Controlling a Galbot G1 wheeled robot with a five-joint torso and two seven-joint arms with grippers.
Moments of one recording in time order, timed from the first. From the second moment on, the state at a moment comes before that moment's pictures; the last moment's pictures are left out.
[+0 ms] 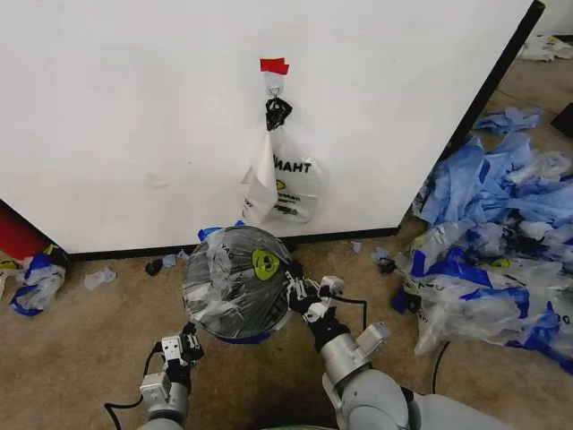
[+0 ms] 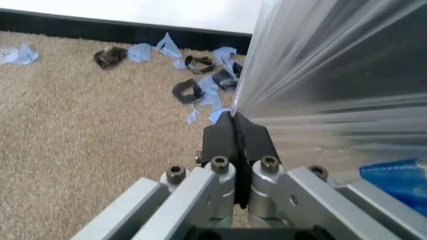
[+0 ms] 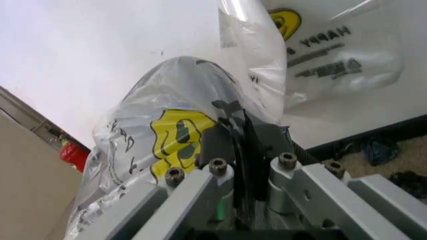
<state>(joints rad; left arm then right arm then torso) 1.57 -1.03 -0.23 -1.91 -0.53 -0.14 -0.50 -0.87 0.86 -0.55 2.15 0.94 0.42 0.56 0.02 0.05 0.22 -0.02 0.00</state>
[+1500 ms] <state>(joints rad) 1.73 -0.98 -0.45 -2.42 -0.55 -0.13 -0.45 -0.90 0.87 -0.48 2.03 0.90 0.47 0.51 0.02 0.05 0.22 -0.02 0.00</state>
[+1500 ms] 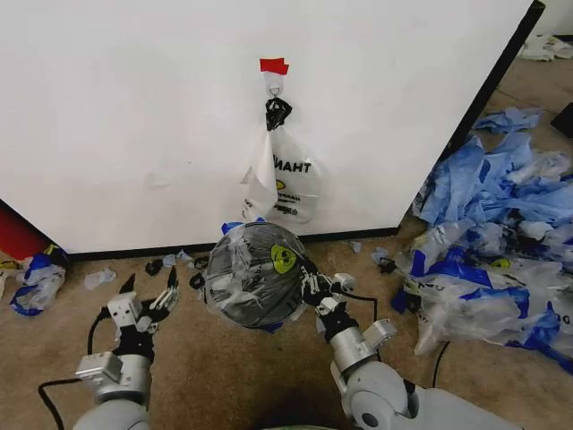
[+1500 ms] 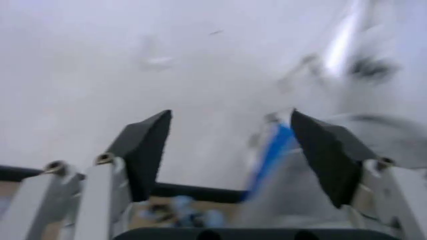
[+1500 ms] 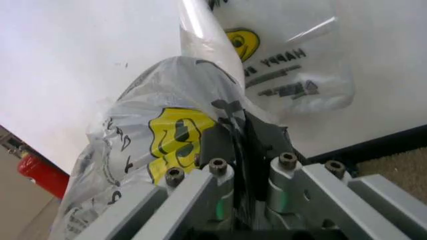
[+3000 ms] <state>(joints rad) 1.63 -0.93 -0.34 -2.31 -0.93 -0.05 -0.43 -0.59 0.87 -0.83 2.07 0.86 0.42 0.56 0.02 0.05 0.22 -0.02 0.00</state>
